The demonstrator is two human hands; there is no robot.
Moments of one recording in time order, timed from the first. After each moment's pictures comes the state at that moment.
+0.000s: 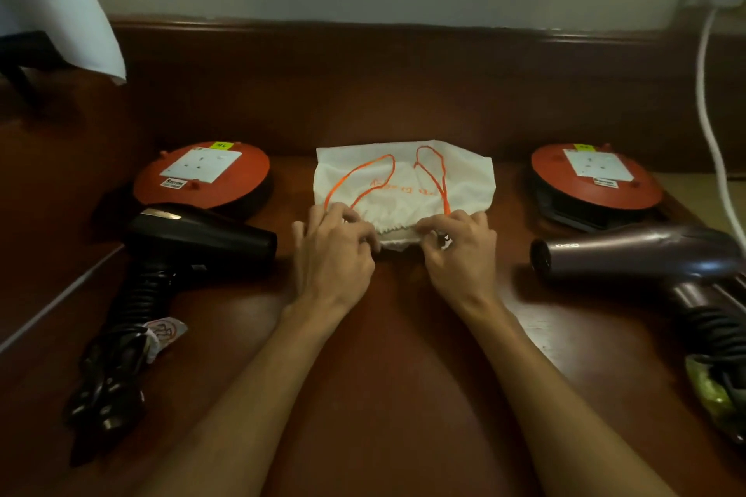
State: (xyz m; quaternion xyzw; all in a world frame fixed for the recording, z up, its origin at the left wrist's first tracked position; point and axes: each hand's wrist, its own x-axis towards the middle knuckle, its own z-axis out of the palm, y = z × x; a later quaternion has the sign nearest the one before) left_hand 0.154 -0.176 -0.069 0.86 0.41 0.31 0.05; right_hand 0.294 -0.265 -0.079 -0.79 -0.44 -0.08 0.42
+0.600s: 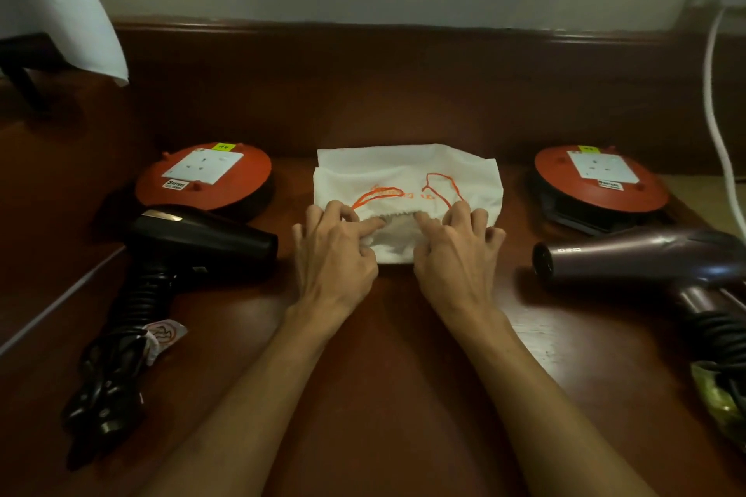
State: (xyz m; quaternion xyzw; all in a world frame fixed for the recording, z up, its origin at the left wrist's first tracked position) left_hand 0.156 -0.172 -0.069 0.86 0.42 0.29 0.06; right_hand 0.282 -0.258 -0.074 -0.86 -0.43 -0.17 0.20
